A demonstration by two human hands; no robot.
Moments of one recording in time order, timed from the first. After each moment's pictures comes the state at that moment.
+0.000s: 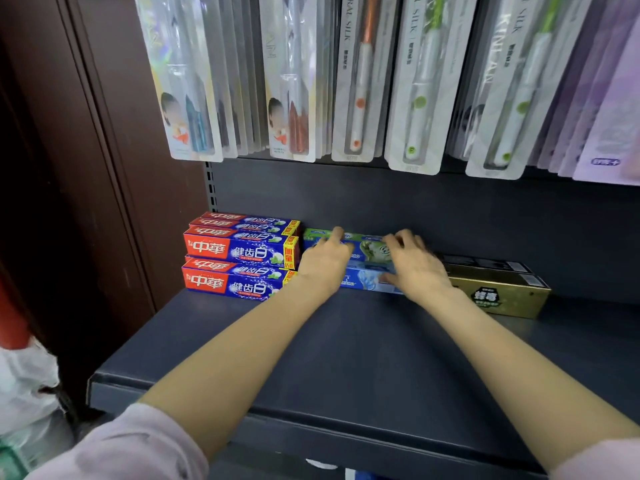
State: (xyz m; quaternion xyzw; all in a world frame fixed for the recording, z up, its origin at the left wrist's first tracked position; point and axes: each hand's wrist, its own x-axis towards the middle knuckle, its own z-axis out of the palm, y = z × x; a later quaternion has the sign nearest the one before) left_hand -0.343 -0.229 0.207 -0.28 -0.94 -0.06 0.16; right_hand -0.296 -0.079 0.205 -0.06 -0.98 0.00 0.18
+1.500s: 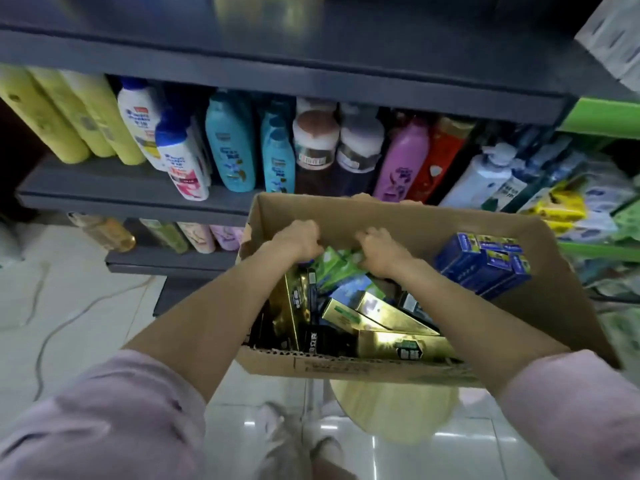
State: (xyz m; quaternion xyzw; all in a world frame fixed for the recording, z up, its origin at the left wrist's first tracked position) left_hand 0.036 -0.055 -0.047 -0.26 -0.92 -0.14 -0.26; right_hand 0.116 0.094 -0.052 -0.09 -0.98 0.09 -0.18
